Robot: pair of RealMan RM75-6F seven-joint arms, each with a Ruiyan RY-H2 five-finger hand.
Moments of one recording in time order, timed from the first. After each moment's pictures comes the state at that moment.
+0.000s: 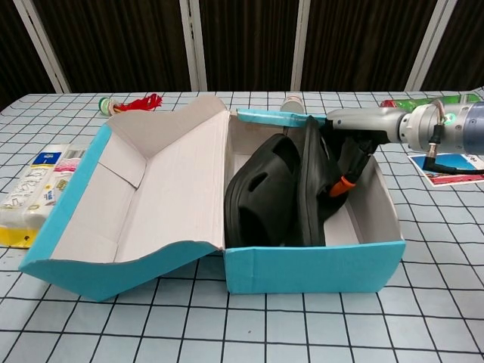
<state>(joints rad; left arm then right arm) -0.07 -1.18 -0.23 -1.46 1.22 1.54 0.07 0.96 -1.53 0.03 -1.04 -1.53 0.67 0.57</state>
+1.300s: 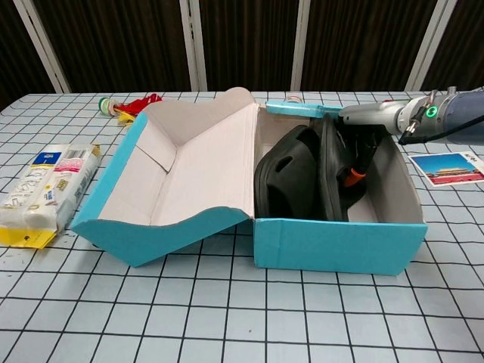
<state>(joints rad) -0.07 -1.18 -0.23 -1.46 1.23 1.53 0.05 0.99 -1.53 0.14 -1.12 -0.86 0.55 -0.15</state>
